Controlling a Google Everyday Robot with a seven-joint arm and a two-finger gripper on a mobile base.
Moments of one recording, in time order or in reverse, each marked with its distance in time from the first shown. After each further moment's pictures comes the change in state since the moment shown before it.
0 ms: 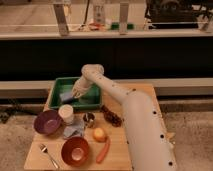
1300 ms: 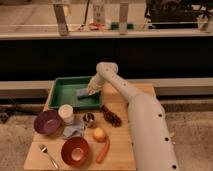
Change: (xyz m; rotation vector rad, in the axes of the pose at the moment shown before) arm 0.098 0.005 -0.019 0.013 0.071 0.236
